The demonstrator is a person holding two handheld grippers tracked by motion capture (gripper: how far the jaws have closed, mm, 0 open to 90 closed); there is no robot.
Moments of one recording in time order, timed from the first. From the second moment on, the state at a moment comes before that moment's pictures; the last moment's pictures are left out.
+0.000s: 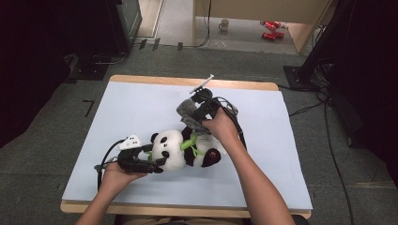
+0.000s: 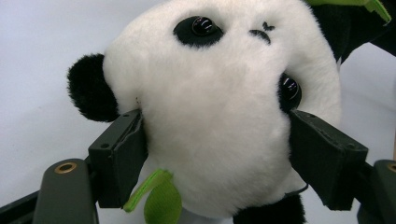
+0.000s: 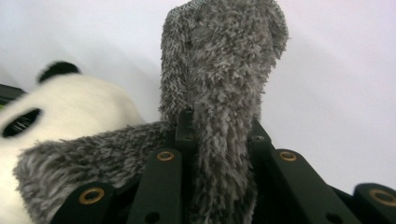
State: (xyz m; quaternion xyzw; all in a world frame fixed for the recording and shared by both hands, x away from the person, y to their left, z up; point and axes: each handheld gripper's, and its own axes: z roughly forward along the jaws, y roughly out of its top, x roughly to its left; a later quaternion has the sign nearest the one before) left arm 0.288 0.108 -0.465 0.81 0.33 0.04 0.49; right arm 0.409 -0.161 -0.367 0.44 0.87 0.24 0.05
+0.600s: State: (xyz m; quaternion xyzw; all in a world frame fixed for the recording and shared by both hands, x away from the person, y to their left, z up) left arm 0.289 0.109 -0.466 0.80 0.33 0.04 0.49; right arm 0.397 -0.147 -0.327 0.41 0.87 0.28 0.07
